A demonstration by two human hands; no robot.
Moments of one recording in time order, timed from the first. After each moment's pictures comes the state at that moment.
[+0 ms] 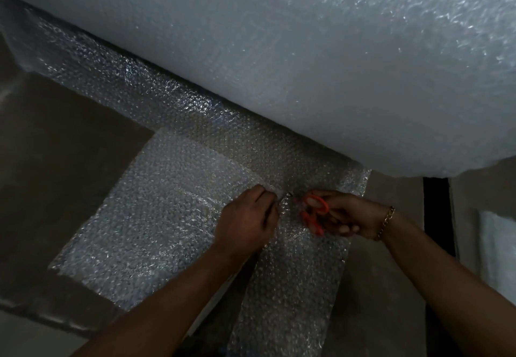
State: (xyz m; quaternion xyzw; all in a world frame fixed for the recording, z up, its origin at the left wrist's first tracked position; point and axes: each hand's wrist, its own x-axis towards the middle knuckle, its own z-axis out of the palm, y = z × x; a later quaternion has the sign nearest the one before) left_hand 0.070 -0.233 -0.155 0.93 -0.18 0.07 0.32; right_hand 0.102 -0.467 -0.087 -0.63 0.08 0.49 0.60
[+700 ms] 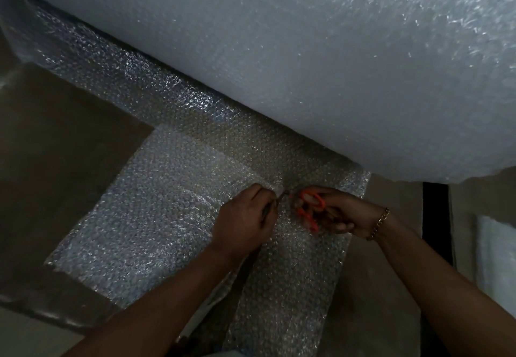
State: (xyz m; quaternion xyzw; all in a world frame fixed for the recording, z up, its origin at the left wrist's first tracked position) left_hand 0.072 -0.231 -0.152 0.92 -0.17 0.07 0.35; right_hand 0.107 -0.458 -0.086 -0.65 0.08 0.46 0.60
